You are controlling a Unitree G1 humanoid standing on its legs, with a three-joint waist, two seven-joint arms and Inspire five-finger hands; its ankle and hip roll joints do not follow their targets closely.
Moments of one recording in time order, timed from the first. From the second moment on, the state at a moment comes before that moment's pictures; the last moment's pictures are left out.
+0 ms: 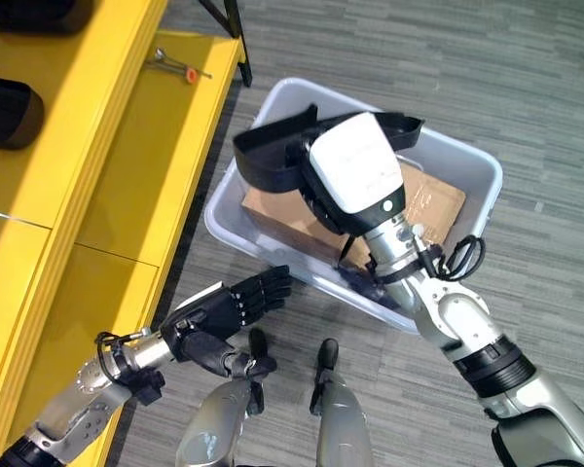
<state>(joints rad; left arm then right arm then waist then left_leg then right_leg) -0.03 0.69 -0.39 -0.16 -0.74 -0.07 -0.53 -0.53 -0.85 0.43 -0.11 -0.70 -0.05 -0.41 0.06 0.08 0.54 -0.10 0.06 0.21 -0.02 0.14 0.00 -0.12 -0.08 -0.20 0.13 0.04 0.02</state>
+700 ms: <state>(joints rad) 0.07 0.60 -0.39 -0.19 -0.73 -0.06 -0.53 -0.35 -0.66 0.33 -0.19 -0.09 -0.01 -0.33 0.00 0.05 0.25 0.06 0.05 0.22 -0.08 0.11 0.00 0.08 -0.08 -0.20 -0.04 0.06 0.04</state>
